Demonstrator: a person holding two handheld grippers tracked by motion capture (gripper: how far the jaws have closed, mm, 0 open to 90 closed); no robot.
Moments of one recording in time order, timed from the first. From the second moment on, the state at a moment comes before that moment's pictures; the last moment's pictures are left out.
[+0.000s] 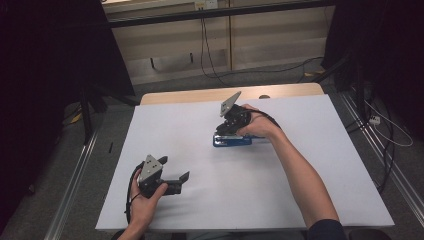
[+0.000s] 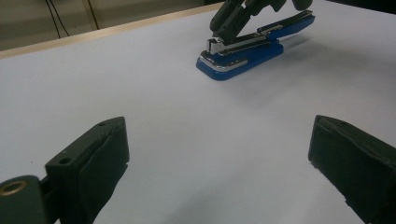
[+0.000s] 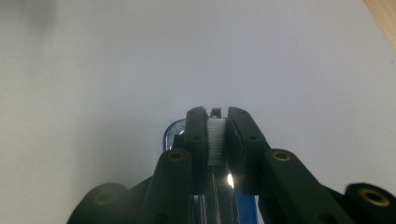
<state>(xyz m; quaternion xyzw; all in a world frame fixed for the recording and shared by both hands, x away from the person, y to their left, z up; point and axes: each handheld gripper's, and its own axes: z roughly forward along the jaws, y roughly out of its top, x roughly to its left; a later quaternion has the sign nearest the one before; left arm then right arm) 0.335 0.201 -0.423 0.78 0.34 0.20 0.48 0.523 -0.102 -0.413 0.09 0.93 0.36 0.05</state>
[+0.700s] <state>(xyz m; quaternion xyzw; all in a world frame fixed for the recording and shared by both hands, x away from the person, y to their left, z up) 0.335 0.201 -0.423 0.78 0.34 0.20 0.48 0.524 -0.100 -0.414 0.10 0.93 0.36 0.04</state>
